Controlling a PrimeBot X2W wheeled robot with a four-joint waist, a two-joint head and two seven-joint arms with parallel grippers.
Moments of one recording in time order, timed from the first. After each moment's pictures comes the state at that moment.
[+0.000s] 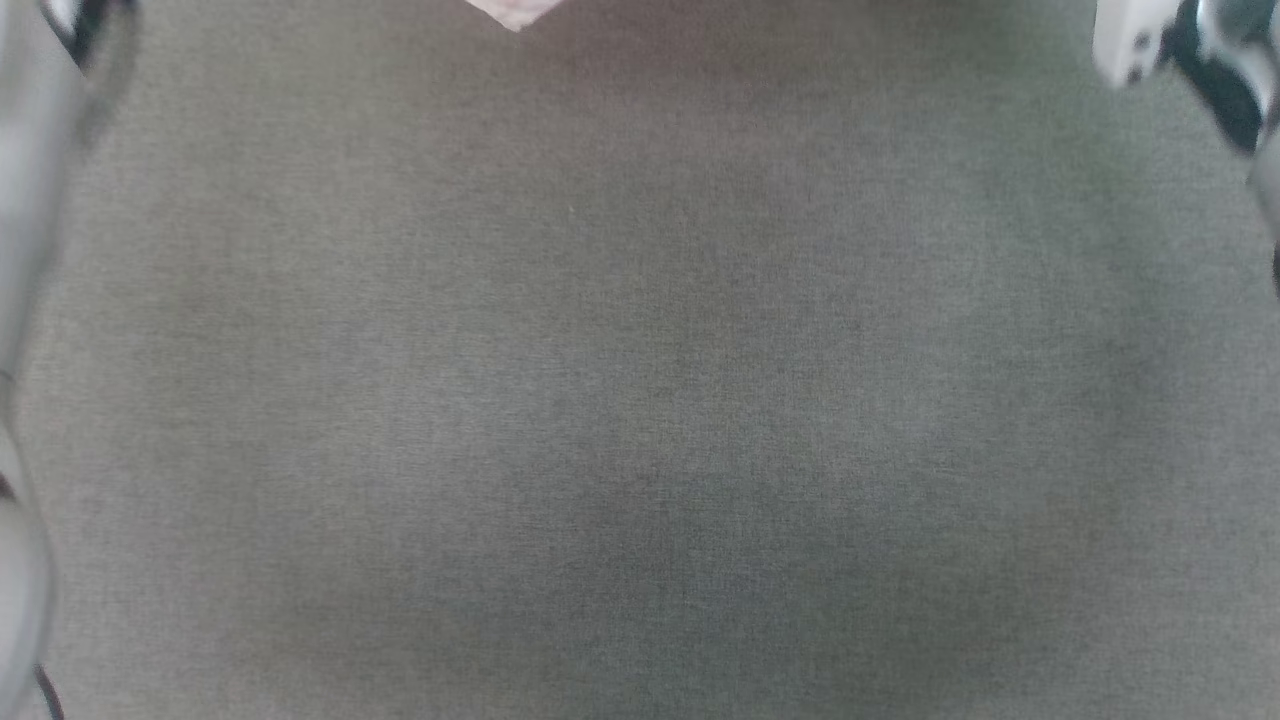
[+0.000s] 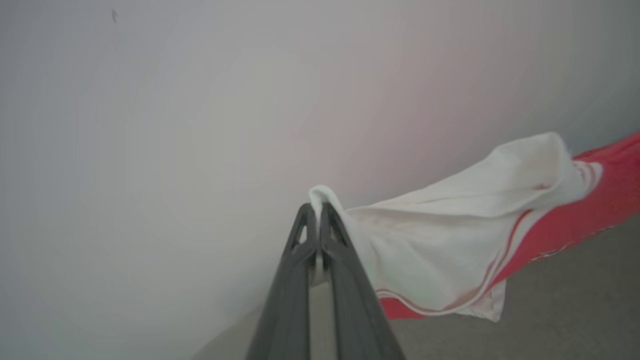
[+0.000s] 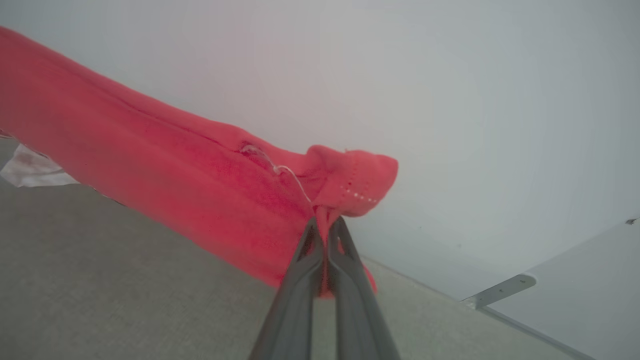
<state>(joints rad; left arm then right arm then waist) -1.52 0.41 -0.76 1.08 -0.56 -0.13 -0.05 -1.36 -0.38 0.74 1.02 0.59 0.13 -0.01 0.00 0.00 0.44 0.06</state>
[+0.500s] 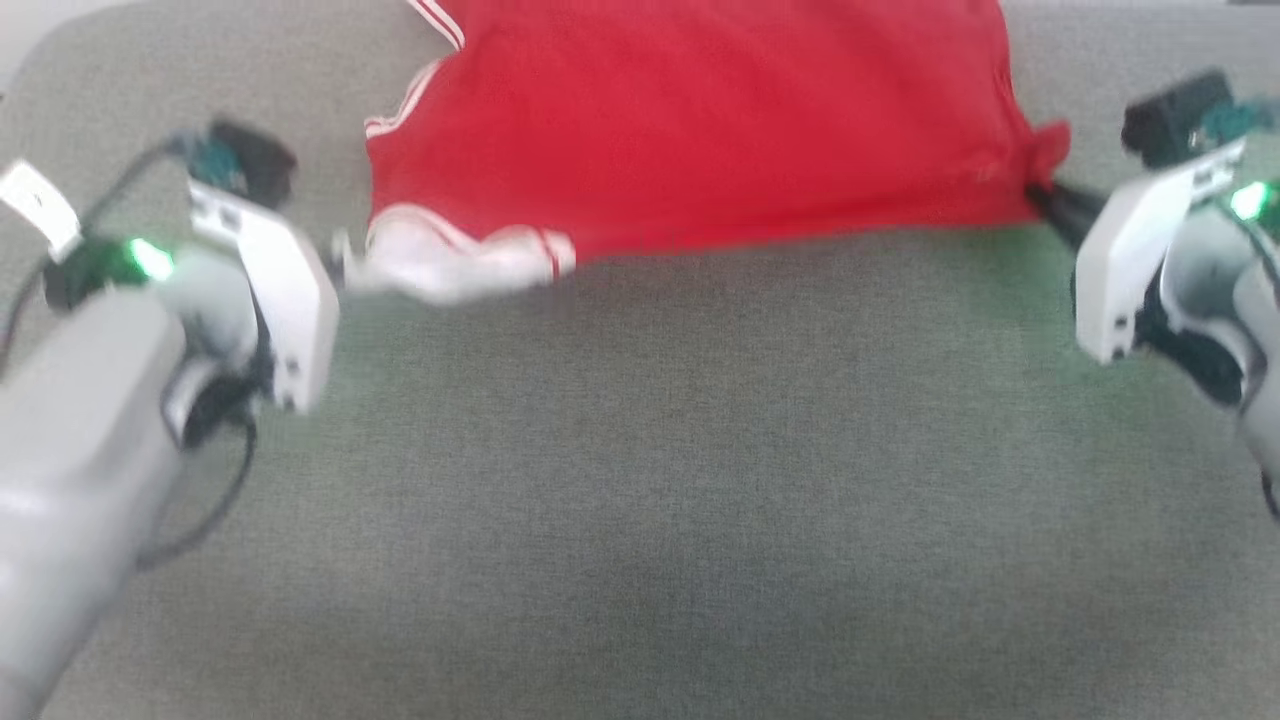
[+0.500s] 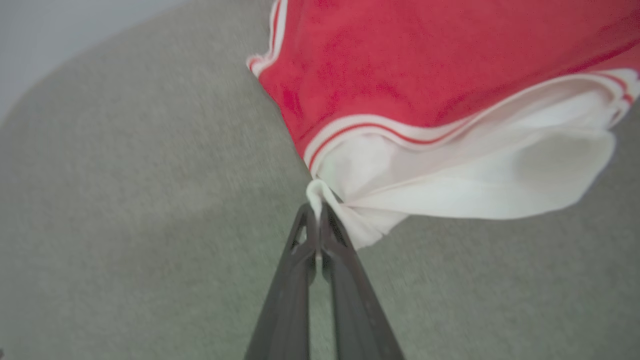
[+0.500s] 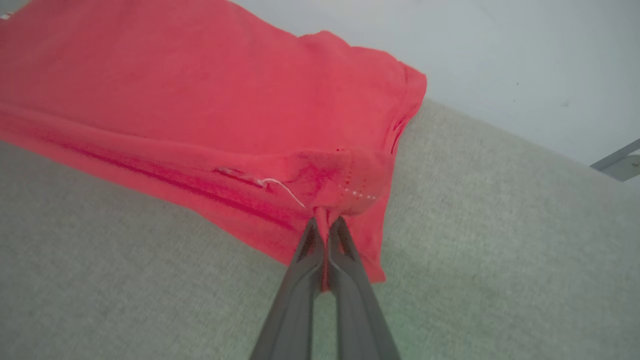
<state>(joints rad) -0.96 0.60 -0.84 0.65 -0.86 -0.08 0.38 -0.98 -0.58 0.84 0.69 0.87 0.13 0.17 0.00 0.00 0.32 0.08</state>
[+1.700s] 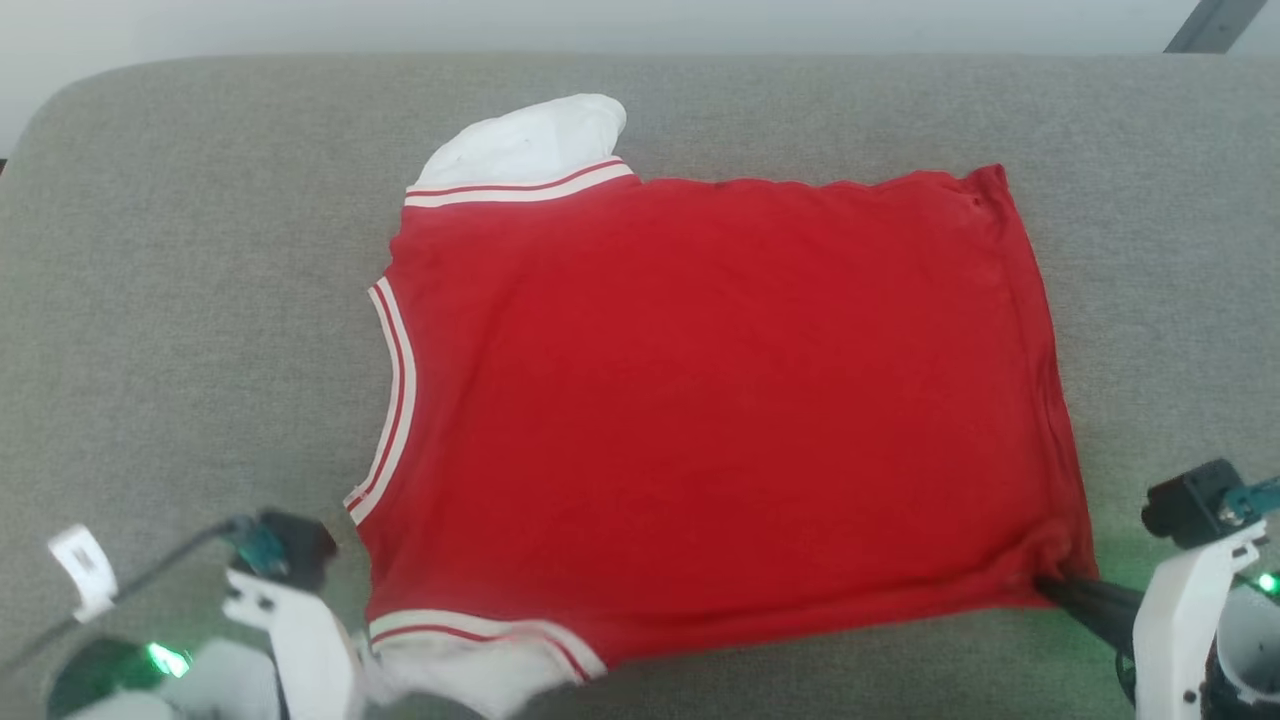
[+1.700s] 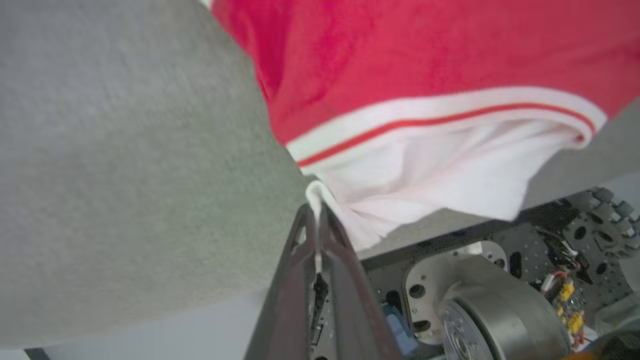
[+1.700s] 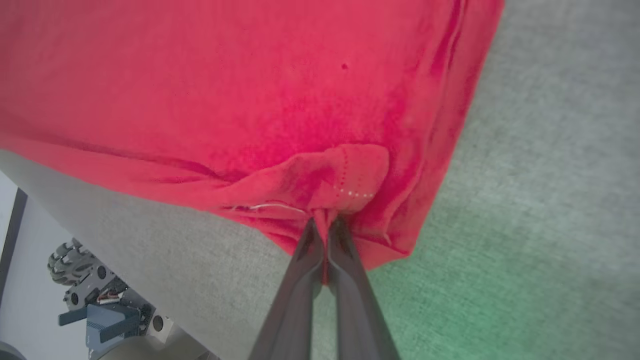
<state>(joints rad) -0.30 0.99 -0.86 -0.32 -1.03 0.48 0.63 -0.12 -0.77 0.44 0.04 0.95 0.13 0.47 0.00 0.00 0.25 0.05</state>
